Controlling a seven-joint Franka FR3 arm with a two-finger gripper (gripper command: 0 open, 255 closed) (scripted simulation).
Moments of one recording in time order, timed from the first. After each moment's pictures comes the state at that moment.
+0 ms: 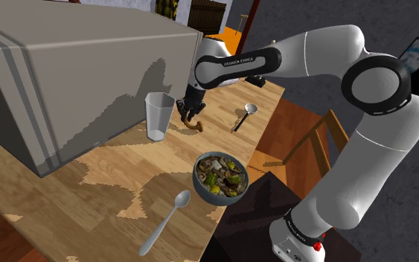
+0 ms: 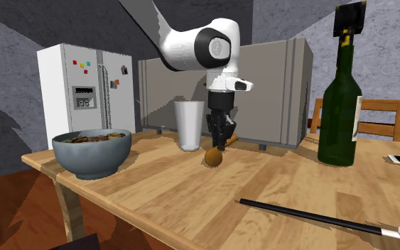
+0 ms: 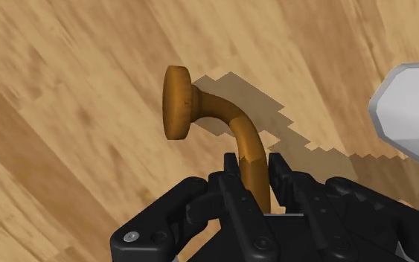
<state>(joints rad) 0.11 0.19 0.11 -1.97 0.08 2.21 0.34</state>
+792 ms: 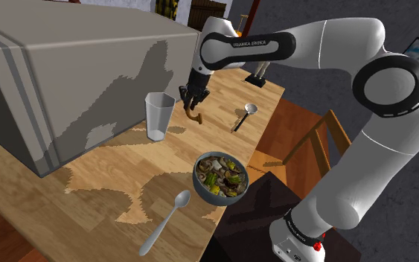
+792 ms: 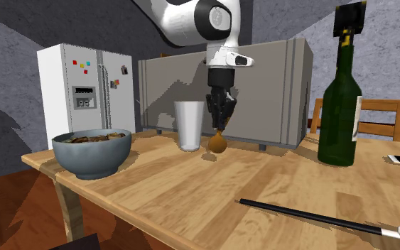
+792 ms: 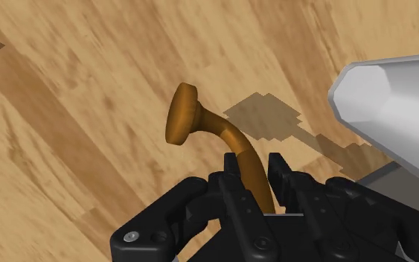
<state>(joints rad) 0.10 0.13 0.11 -1.89 0.08 2.06 0.34</state>
